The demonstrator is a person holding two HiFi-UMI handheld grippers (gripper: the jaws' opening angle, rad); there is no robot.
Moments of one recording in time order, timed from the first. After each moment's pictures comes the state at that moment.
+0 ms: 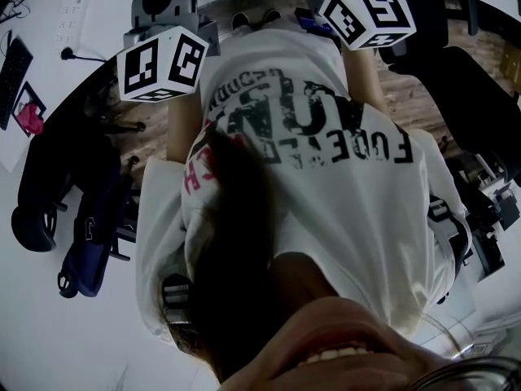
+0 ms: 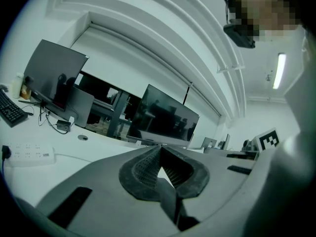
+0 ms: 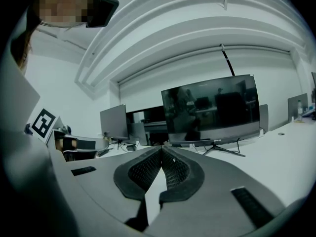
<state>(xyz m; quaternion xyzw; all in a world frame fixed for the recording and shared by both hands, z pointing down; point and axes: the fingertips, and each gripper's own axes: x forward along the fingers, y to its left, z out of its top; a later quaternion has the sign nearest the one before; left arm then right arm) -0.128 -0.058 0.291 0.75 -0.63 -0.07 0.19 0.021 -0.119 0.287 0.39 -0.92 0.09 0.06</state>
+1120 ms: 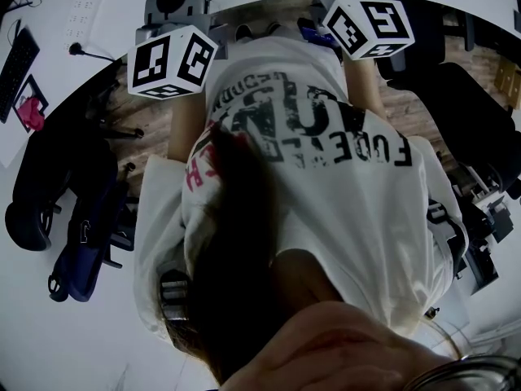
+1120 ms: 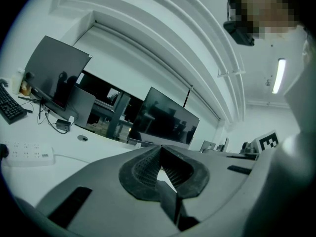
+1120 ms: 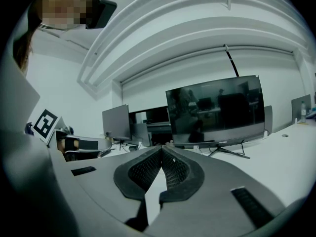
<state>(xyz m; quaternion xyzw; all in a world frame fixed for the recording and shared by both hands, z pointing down) -0.139 -0.059 0.289 0.75 -0.63 -0.09 0.19 0.004 -0.116 0.283 0.38 -0.92 0.08 0.06</state>
